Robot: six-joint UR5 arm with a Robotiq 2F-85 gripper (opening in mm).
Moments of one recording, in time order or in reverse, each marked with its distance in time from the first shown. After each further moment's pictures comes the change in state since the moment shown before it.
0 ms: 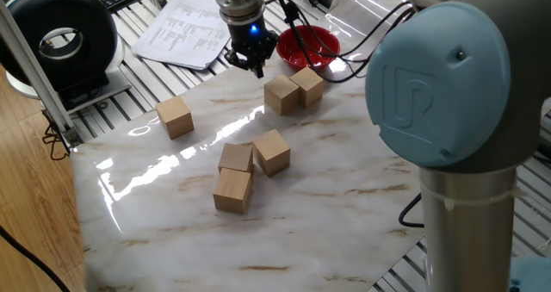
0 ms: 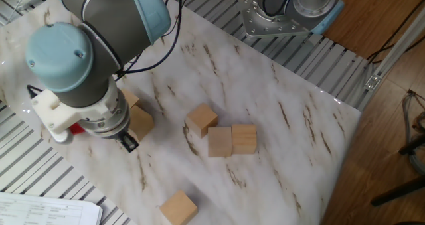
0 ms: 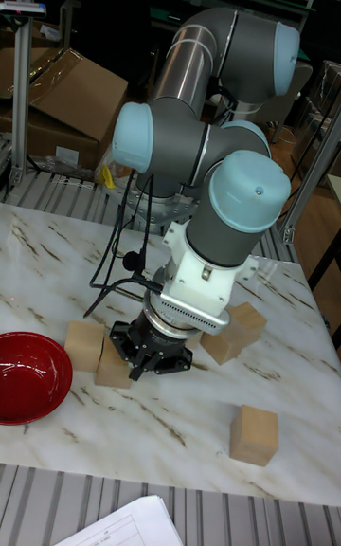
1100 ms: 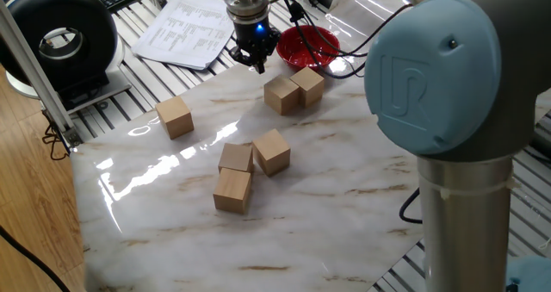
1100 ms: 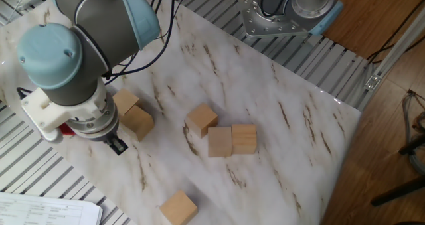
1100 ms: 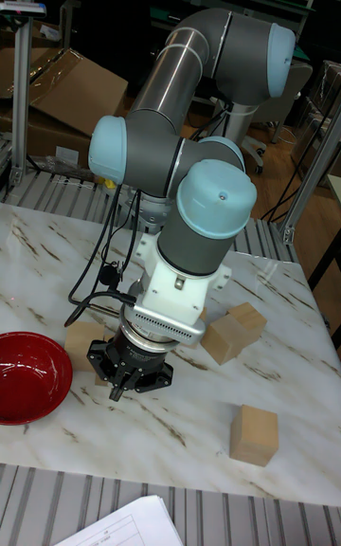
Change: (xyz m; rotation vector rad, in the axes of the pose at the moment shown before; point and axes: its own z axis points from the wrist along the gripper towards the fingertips) arm -0.018 -0.013 0.020 -0.032 -0.043 -0.032
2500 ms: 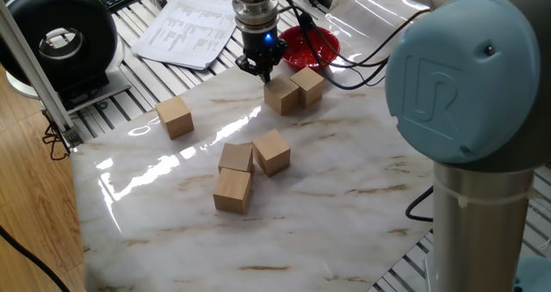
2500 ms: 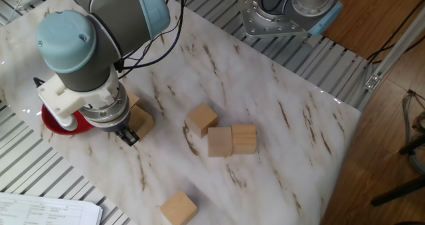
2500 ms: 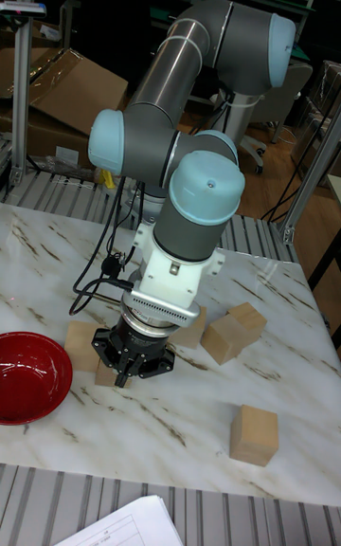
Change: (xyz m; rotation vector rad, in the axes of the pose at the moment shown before) arm 0.029 0.002 0.006 -0.032 0.008 0.003
